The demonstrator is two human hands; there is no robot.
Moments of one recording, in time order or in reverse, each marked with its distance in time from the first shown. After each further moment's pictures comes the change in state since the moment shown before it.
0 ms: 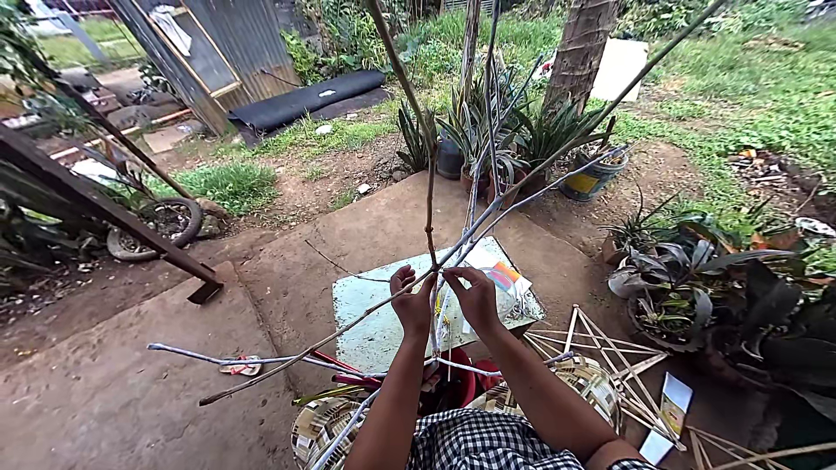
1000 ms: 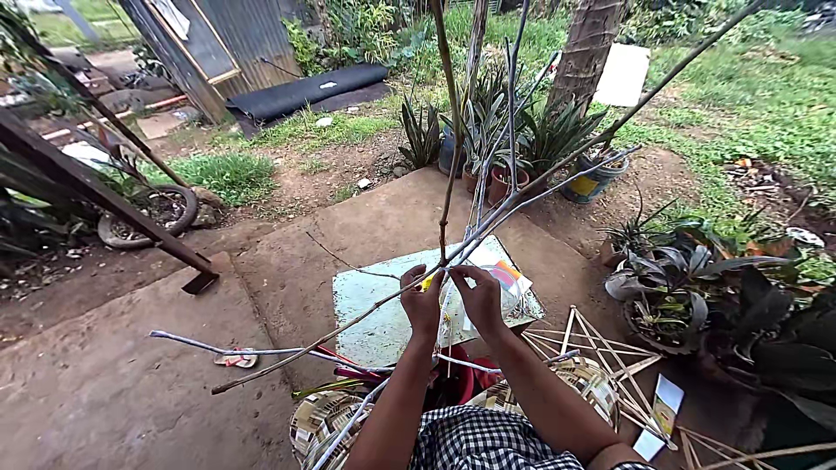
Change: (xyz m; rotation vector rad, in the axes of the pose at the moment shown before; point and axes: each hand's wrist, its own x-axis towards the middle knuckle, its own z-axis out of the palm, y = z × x) left_hand -0.009 0.000 0.000 -0.011 -0.032 -0.002; right_hand -0.007 -0.005 0.005 -0.072 0.042 -0.023
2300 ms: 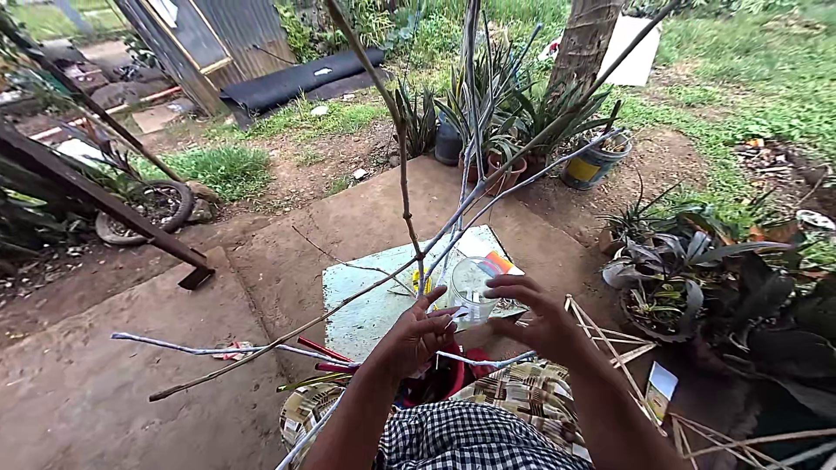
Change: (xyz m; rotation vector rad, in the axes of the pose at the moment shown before) left_hand -0.046 0.091 -0.045 -0.541 -0.866 -0.798; right_hand -0.016 -0.016 -0.161 0.169 -0.463 -0.135
